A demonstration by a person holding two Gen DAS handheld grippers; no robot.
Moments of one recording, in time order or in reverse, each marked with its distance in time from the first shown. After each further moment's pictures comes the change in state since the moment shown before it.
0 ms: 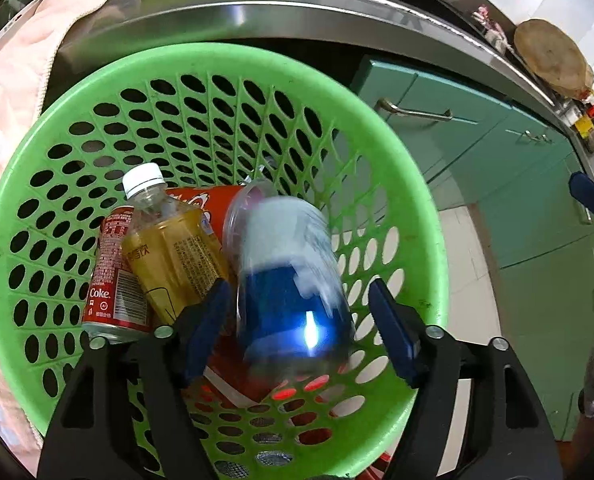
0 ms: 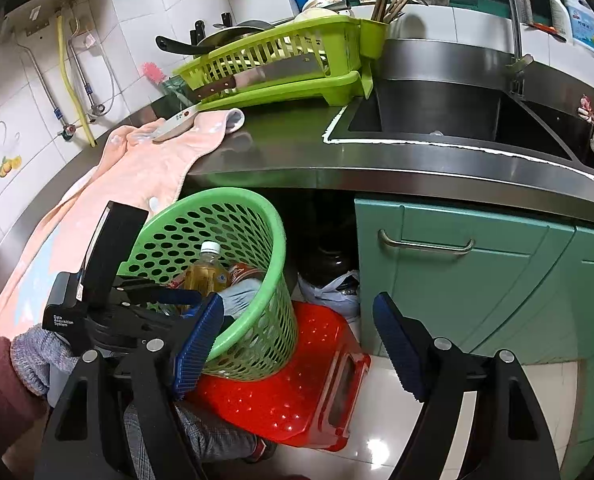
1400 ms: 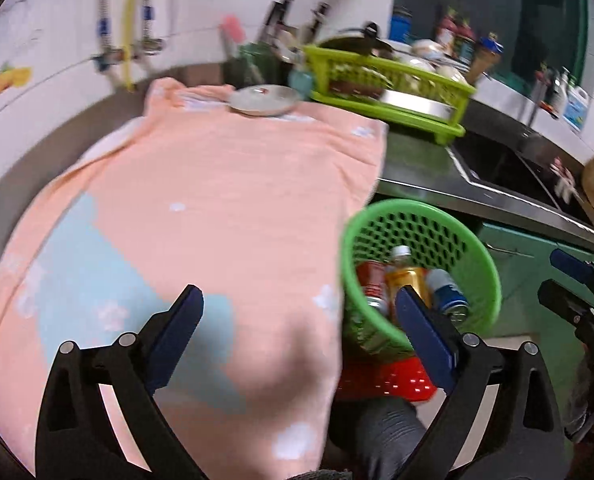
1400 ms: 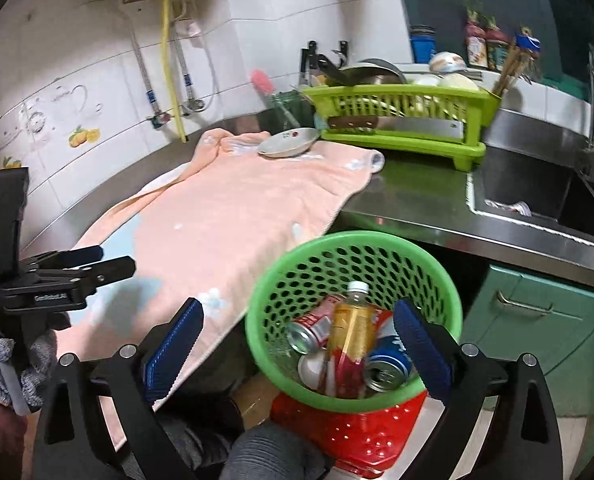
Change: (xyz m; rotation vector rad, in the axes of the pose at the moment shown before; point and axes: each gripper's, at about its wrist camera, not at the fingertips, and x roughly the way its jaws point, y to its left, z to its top) left arm -0.283 0.129 -0.146 -0.301 -0.477 0.377; right arm -0.028 0.192 0.008 -0.194 -0.098 0.142
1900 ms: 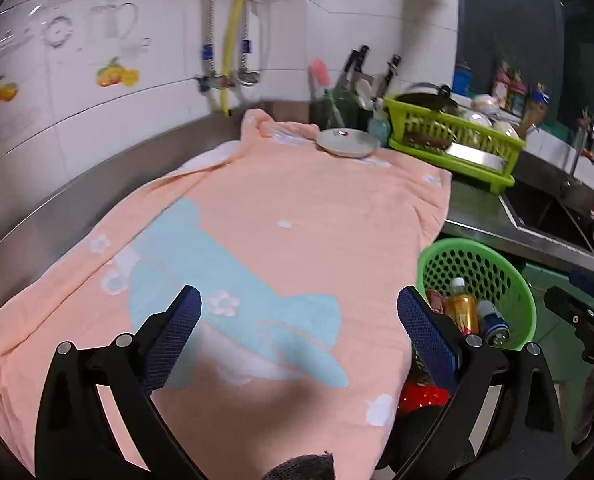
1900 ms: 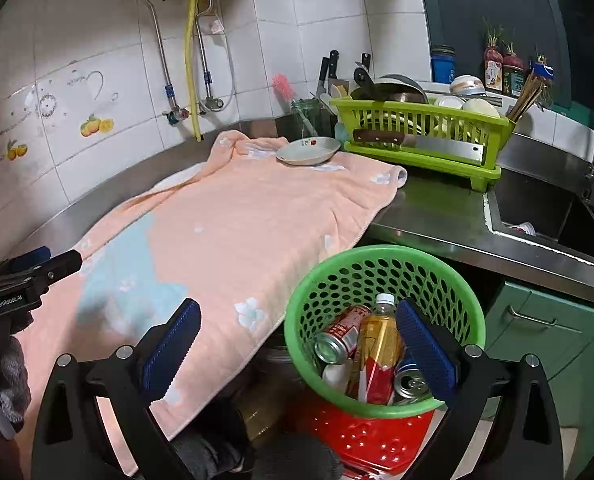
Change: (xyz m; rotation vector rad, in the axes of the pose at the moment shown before) left arm -0.070 0.061 -0.026 -0.115 -0.151 0.180; right arm 0.000 0.057 0.003 -0.045 -0.029 -0.047
